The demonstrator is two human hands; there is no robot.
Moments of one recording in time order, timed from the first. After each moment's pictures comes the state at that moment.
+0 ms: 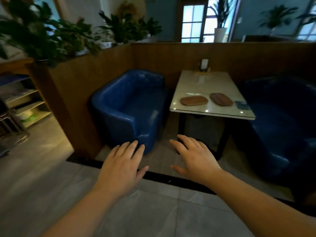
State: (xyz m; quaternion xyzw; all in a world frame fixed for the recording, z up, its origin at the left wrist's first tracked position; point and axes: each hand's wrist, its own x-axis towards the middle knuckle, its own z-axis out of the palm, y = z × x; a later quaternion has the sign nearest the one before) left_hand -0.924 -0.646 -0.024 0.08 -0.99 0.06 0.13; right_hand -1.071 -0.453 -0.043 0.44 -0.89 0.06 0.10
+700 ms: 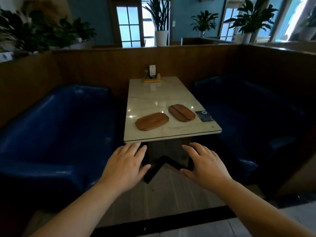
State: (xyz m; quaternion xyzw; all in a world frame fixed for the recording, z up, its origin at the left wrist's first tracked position) left_hand -1.372 -0.708 -0.039 -0.14 -0.98 0.03 0.14; right_hand -1.414 -0.447 -0.075 0.18 -0.97 0.08 0.10
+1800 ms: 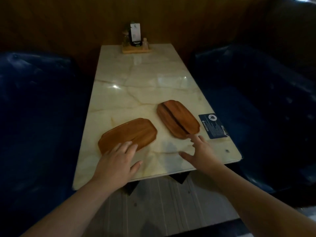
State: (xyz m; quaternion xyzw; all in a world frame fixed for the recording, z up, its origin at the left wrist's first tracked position) left_hand -1.815 -0.695 -0.152 -0.09 -1.00 -0.04 0.01; right_hand -1.876 -0.414 -0.178 0.06 -0.96 0.28 -0.05
